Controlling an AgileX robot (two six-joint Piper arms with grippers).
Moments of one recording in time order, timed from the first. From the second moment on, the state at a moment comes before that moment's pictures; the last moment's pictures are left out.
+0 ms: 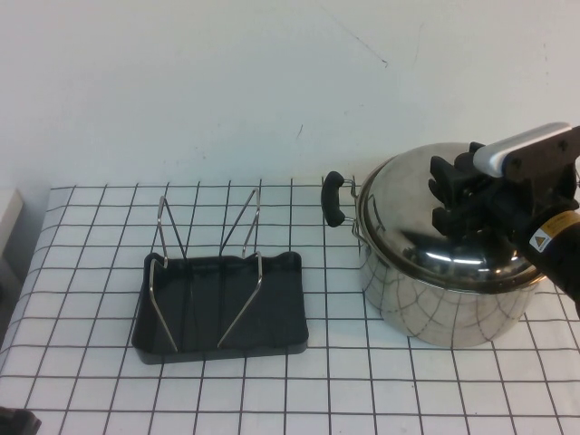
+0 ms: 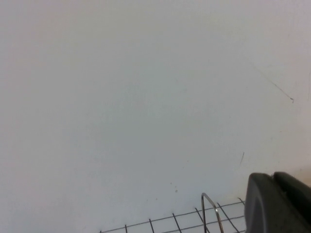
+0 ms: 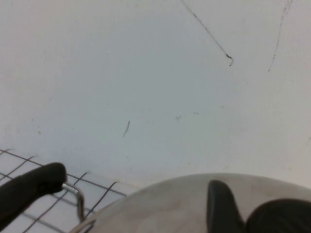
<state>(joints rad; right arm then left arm) 0.32 1.78 -0.76 -0.08 -0.83 0.00 -0.13 0.42 -0.17 0.60 -0.36 -0.59</state>
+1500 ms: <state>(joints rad) 0.88 1.43 -0.97 -0.54 -0.83 0.25 -0.13 0.42 -0.17 0.74 -0.79 -2.02</state>
